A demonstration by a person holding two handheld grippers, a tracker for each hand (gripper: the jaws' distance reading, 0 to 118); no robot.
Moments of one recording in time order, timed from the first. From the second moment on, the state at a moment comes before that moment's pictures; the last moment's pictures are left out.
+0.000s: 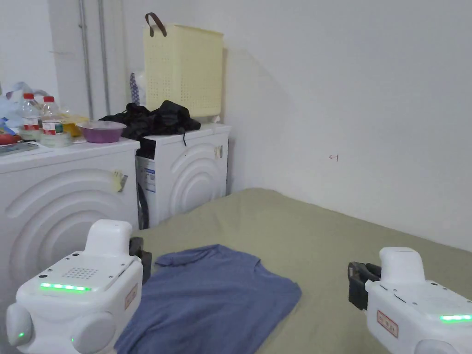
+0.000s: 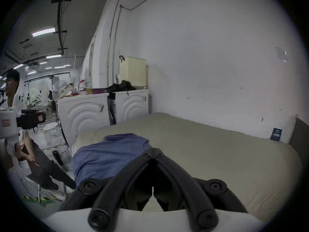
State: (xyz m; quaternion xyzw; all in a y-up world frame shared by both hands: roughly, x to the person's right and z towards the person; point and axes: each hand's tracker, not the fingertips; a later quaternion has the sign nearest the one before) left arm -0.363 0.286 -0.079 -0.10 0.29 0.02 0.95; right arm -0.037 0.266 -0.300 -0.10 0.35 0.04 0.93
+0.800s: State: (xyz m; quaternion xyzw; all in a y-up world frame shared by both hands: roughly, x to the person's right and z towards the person) left arm -0.420 0.246 -0.404 -0.43 0.03 0.06 0.90; right arm 0.055 0.237 -0.372 -0.15 0.24 0.09 0.96
